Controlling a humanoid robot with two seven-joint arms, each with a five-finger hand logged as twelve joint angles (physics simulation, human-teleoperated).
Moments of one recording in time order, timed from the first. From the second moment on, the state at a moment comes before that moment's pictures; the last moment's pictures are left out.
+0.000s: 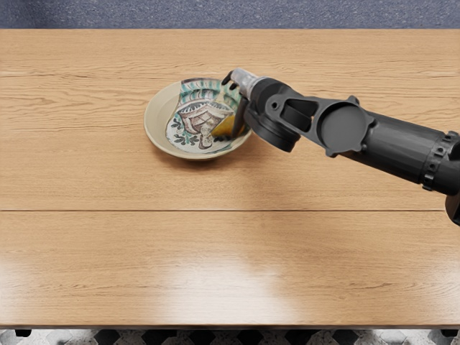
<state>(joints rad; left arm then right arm) 0.00 0.00 0.17 -0.33 0.15 0.18 0.23 1.39 0.00 0.06 0.87 -0.76 -0.22 -0.61</state>
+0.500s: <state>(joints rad) 0.00 0.00 0.17 -0.33 0.15 0.18 0.23 1.00 -0.02 0.79 1.20 -0.54 0.56 -0.61</state>
